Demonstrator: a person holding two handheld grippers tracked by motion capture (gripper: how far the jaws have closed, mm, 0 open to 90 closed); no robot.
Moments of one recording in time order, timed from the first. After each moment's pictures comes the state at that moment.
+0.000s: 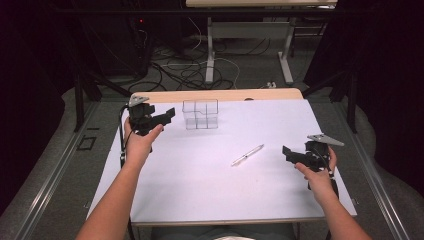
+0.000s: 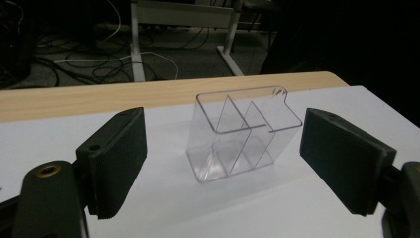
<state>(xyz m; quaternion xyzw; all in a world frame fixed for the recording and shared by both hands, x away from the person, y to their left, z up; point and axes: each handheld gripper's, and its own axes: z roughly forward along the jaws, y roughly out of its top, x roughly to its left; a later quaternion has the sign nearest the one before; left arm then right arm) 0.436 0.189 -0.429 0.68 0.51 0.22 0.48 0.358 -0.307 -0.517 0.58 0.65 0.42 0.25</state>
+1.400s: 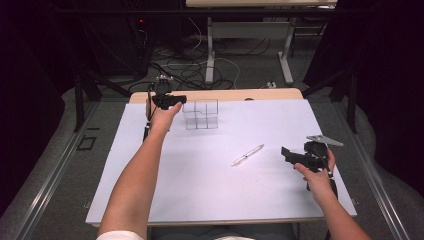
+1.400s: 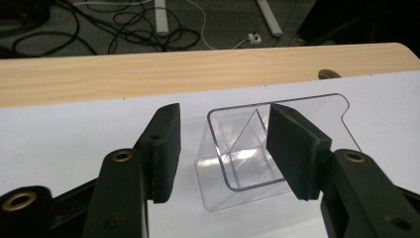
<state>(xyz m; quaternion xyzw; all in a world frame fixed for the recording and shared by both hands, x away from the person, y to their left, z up) 0.527 0.141 -0.434 0.70 0.58 0.19 0.37 0.358 -0.305 -0.520 0.59 0.65 0.42 0.24</state>
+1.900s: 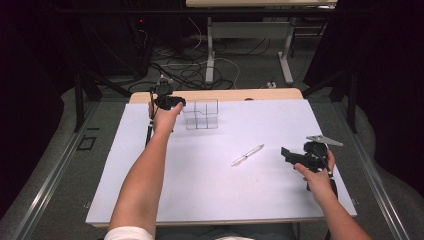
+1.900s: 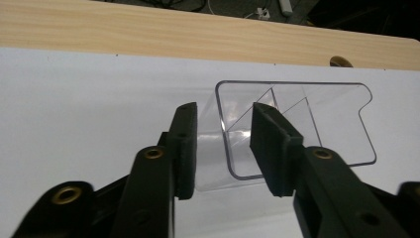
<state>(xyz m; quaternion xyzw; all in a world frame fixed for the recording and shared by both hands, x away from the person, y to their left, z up) 0.539 0.140 -0.448 0.68 0.64 0.13 0.35 0.359 -0.307 -0.522 0.59 0.65 0.42 0.23</state>
